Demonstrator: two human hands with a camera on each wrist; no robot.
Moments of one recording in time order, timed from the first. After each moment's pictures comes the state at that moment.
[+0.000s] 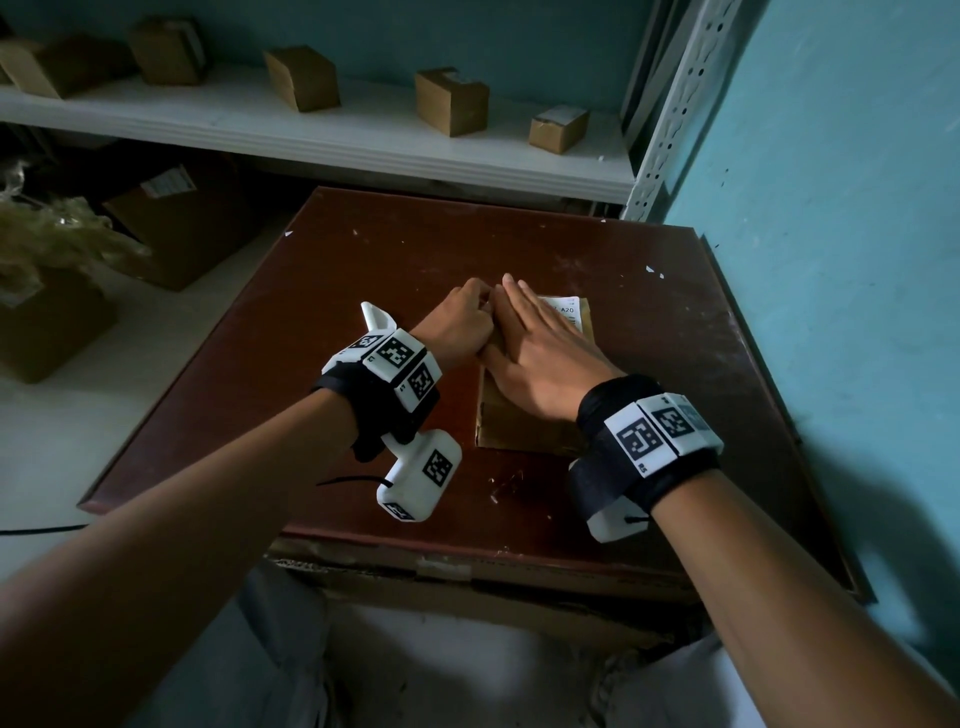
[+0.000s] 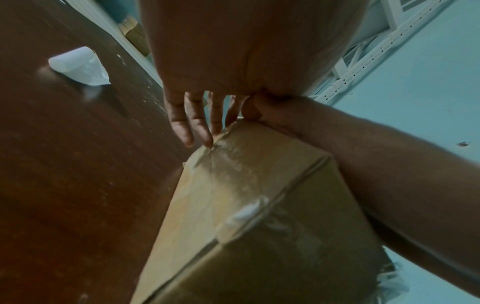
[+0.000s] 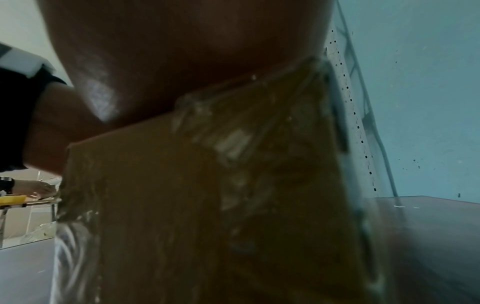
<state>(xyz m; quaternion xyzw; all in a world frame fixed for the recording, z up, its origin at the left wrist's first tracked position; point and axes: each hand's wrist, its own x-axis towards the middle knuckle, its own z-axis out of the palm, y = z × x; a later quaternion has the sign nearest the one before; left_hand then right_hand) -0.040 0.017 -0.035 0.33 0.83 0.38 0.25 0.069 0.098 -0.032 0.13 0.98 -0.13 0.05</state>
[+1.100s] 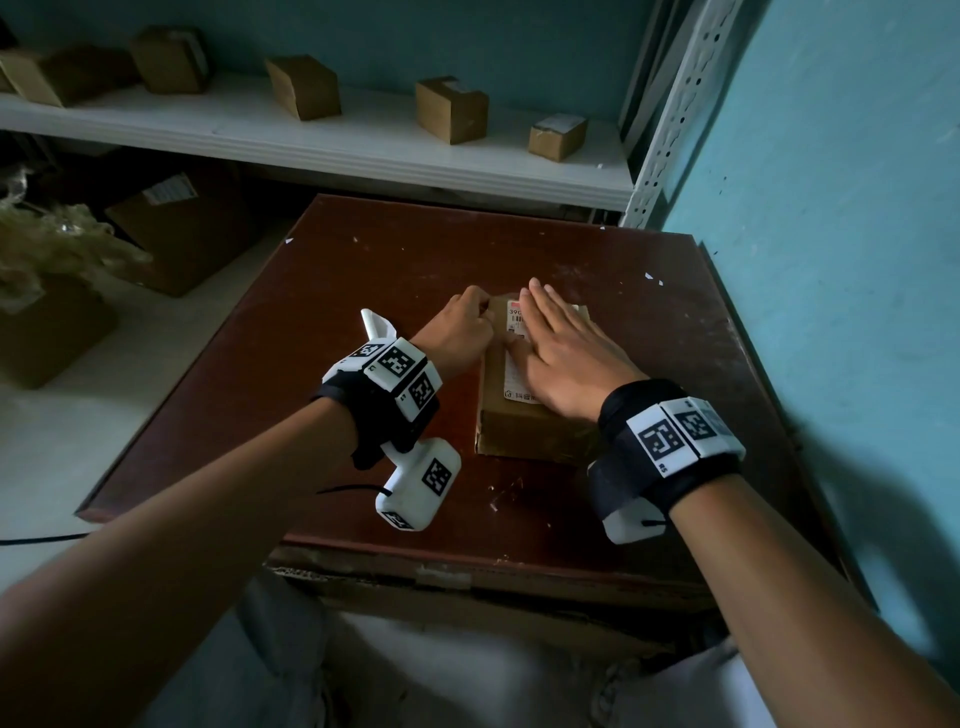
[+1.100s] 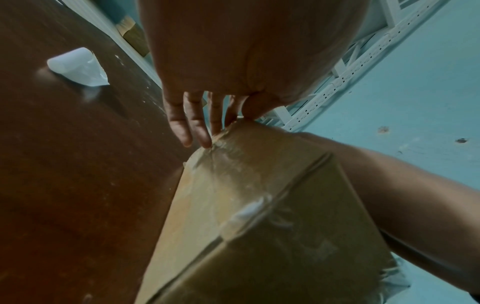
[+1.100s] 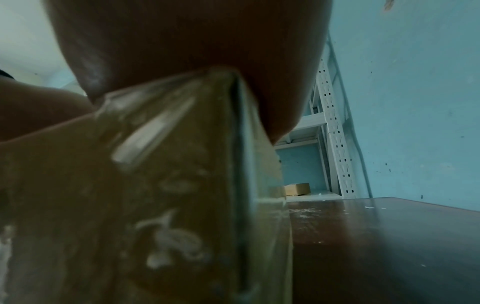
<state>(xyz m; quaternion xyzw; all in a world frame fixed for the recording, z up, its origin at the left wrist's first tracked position) -0.042 0.020 -0.040 0.32 0.84 0.37 0.24 0.074 0.118 -0.032 0.17 0.98 -0.11 0.07</state>
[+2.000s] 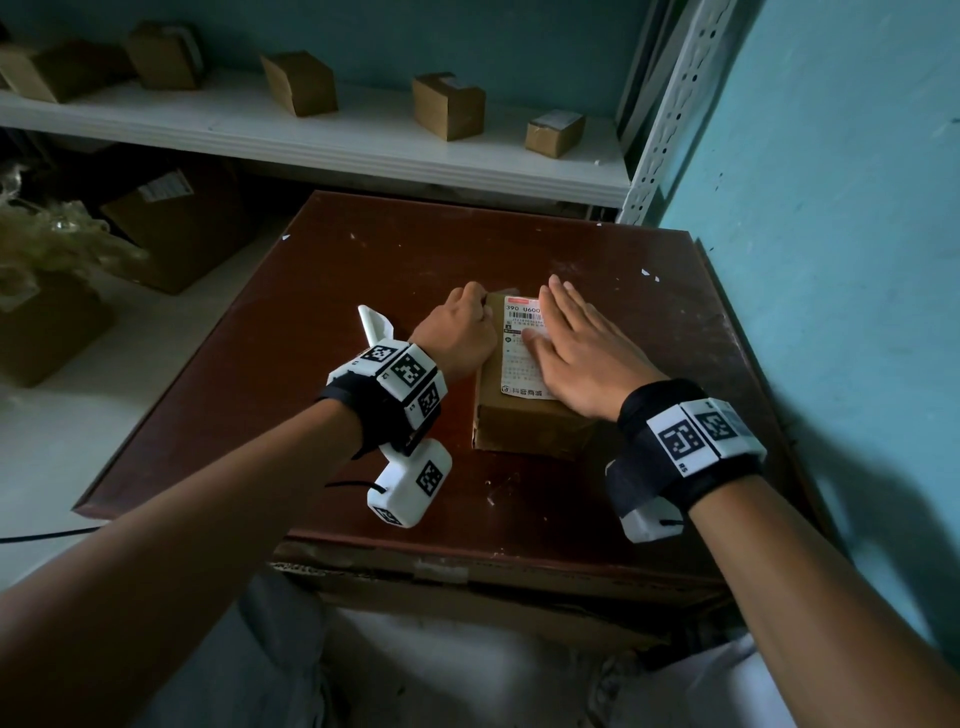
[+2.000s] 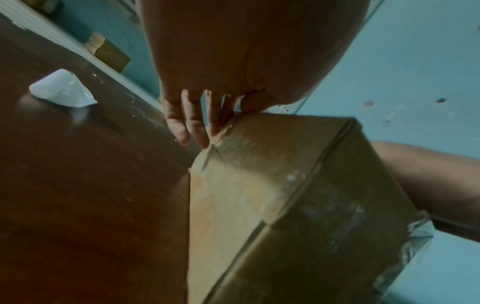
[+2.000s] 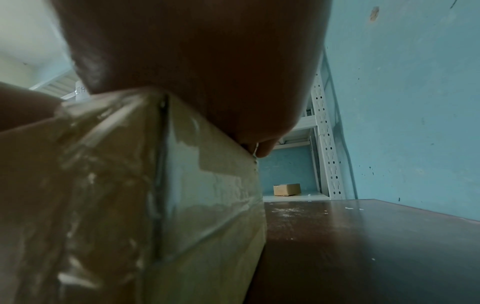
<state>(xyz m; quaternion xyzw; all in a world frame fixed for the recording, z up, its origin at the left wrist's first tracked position) -0.037 0.019 -0.047 0.36 0.87 0.30 0.15 0.088 0.127 -0.030 0.19 0.97 -0.11 0.06</state>
